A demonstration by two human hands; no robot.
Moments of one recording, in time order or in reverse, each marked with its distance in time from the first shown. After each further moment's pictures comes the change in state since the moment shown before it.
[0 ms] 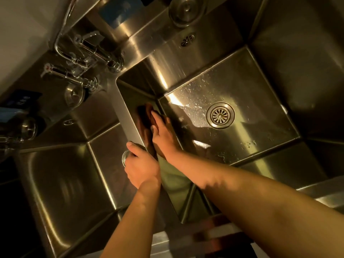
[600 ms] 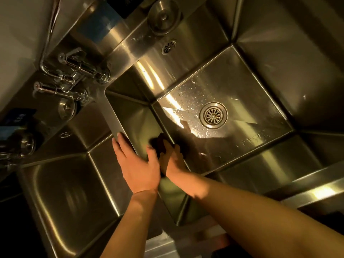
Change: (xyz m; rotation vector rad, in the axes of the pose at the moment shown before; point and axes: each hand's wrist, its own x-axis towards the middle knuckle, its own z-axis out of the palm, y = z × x) left_hand -0.009 -0.005 -0.002 0.131 -0.115 0.602; right_hand -0.049 0.037 -0.012 -0.158 -0.107 0.344
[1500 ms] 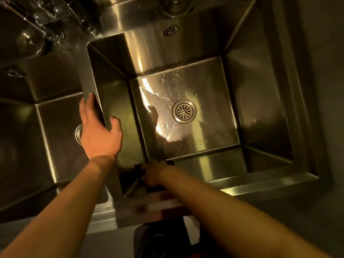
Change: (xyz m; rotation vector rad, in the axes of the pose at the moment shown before) left_hand -0.003 0.001 -0.005 -0.123 0.046 -0.064; right_hand -0.076 0.043 -0.073 -1.116 -0.750 -0.203
